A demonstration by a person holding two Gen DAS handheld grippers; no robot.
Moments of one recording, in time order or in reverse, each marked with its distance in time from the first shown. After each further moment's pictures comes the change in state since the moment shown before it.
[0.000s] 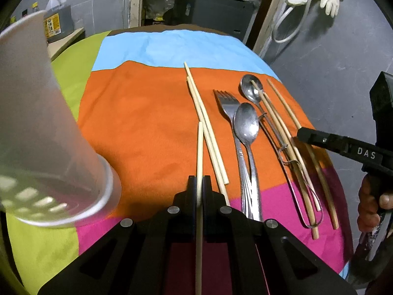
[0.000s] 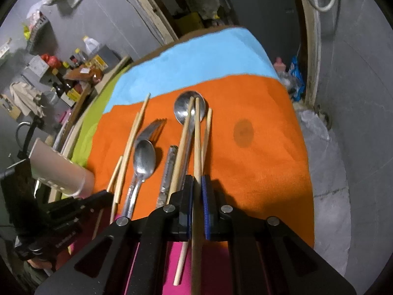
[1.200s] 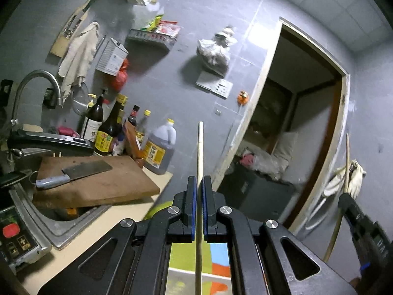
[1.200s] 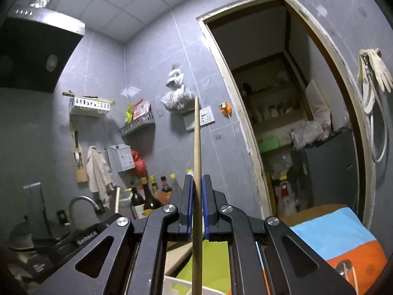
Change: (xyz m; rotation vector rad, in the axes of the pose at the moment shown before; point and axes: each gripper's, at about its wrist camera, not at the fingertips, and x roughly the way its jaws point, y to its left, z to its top) left arm -0.214 0.196 0.014 -0.390 -0.984 0.143; right arm -0.063 0.259 0.007 -0.283 -0.975 0.270
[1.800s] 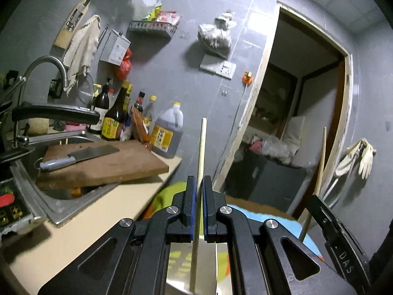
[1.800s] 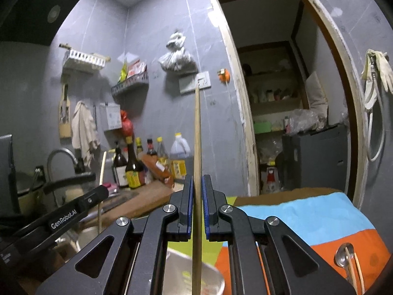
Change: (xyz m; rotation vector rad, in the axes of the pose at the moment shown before) left arm -0.001 -0.009 -0.052 0.058 0.071 0.057; right arm 0.022 -0.005 -0.069 -0.127 0.164 -0.054
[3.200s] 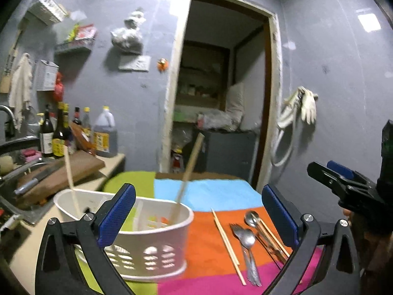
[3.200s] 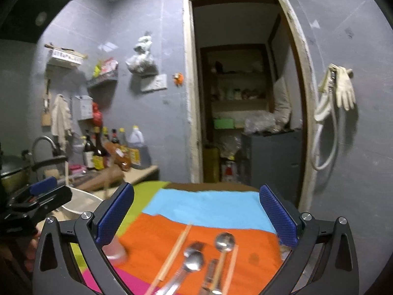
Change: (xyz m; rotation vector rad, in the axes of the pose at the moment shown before) left arm -0.063 -0.135 -0.053 0.313 0.075 -0.271; right arm -0.134 -0.125 0.032 -0.069 0.078 -0.189
